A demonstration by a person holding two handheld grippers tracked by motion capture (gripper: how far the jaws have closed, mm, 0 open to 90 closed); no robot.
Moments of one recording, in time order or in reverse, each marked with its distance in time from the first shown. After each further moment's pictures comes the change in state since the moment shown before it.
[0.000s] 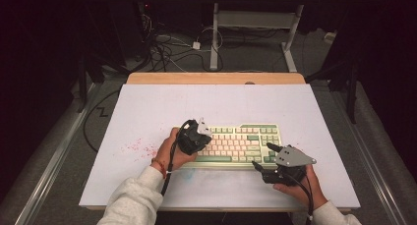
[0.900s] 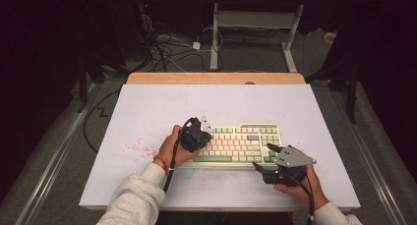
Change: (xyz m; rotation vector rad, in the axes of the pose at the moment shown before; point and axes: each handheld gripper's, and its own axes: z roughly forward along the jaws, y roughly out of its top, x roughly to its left) left arm 0.005 0.003 0.005 0.006 0.031 0.001; right arm 0.000 -0.001 -0.001 0.012 0.005 -0.009
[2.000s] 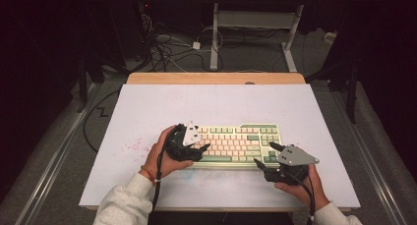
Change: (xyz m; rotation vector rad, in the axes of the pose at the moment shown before) left arm -0.017 -0.031 -0.042 -0.192 0.133 0.053; right arm -0.002 0.003 -0.004 -0.004 -0.041 0.025
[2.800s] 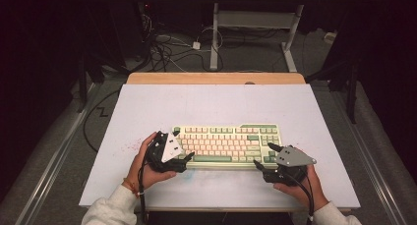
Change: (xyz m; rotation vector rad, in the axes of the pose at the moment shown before) left arm -0.002 -0.046 -0.031 -0.054 0.080 0.001; right arm 0.003 0.000 0.002 0.016 0.005 -0.013
